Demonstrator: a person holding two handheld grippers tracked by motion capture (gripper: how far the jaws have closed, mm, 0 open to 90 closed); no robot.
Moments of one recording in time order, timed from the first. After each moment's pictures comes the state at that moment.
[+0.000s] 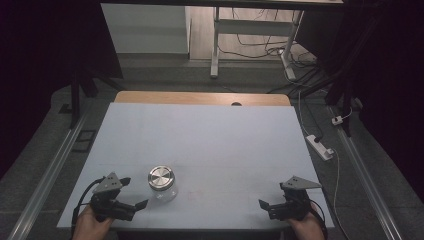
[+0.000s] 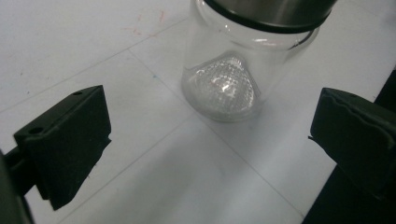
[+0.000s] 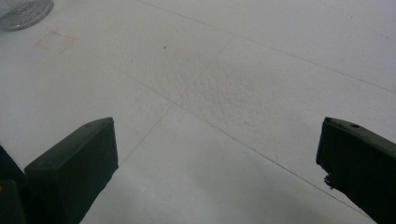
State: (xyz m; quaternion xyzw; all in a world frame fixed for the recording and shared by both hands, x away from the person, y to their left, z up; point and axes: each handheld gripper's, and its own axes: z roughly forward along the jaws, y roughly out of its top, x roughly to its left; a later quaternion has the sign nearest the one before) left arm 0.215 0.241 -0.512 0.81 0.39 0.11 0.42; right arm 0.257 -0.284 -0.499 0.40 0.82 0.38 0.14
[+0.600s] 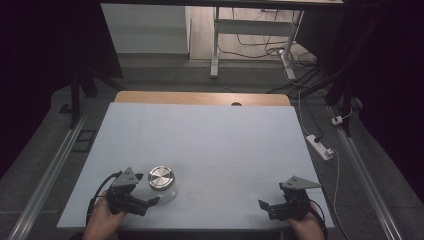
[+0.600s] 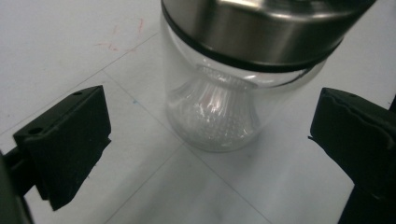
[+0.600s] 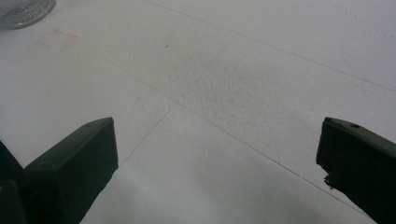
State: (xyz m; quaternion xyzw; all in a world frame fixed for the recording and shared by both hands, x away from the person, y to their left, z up) left arm 0.238 0.210 -0.514 0.84 0.36 0.11 0.40; right arm 0.258 -0.283 -0.499 0.40 0.82 0.38 0.14
